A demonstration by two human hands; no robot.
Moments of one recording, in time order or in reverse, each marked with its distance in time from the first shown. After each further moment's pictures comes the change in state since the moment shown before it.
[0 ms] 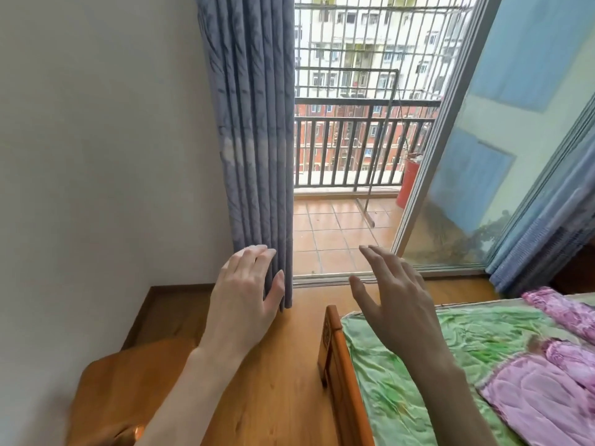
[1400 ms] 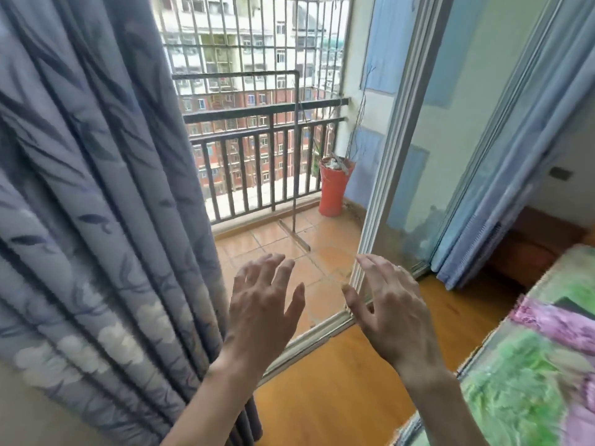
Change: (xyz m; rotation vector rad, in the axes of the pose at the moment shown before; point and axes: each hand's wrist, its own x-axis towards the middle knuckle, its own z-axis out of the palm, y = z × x) left_hand 0.552 -0.111 0.355 -0.234 -0.132 0.397; right_hand 0.517 0.133 0.211 -0.258 0.127 0.399
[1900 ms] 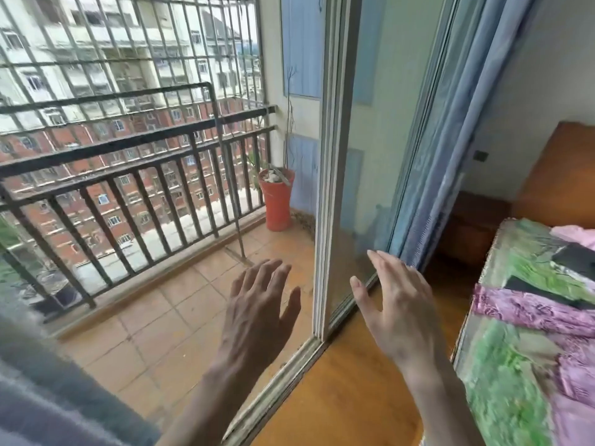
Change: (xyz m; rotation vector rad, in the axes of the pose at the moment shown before) left_hand 0.185 0.023 0.146 -0.106 -0.102 0.265; right_hand 0.133 0.131 0.043 -0.060 0.177 0.263
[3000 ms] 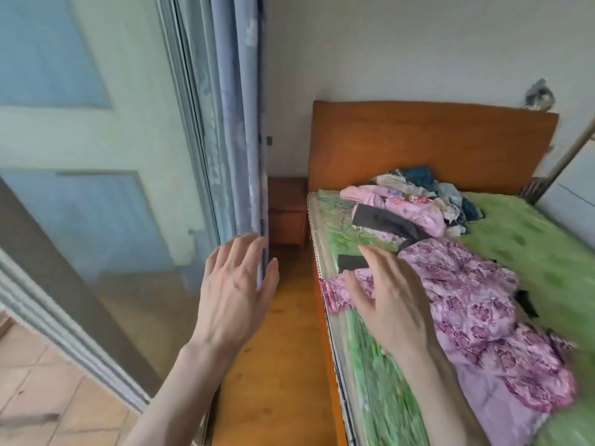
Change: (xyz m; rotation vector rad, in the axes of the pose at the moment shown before) left_hand 0.411 0.200 0.298 -0.514 -0.119 0.527; right_hand 0.210 0.336 0.010 -0.333 0.198 0.591
